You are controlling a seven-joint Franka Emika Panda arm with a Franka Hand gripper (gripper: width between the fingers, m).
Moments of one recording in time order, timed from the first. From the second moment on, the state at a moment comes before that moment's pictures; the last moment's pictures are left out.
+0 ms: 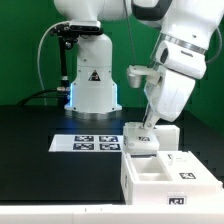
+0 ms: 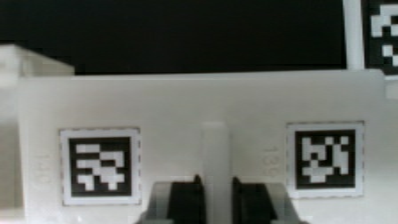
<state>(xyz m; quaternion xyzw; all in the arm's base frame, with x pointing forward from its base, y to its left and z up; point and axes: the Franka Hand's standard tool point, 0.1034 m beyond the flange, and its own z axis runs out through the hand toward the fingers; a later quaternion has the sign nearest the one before) 0.465 0.072 0.076 0.73 0.67 -0.13 0.09</state>
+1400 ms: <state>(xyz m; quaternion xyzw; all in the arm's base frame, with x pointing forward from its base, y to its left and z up) 0.477 0.074 0.072 0.73 0.67 -0.14 0.09</state>
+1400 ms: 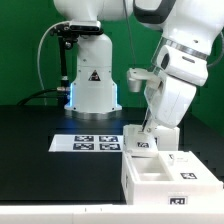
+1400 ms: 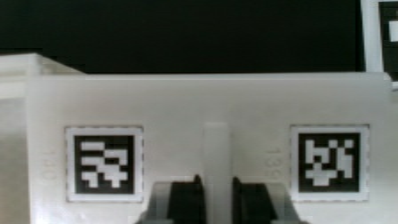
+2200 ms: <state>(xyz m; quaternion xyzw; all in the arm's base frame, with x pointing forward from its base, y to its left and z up) 0.479 0.063 0.070 0.73 0.66 -0.15 0.08</state>
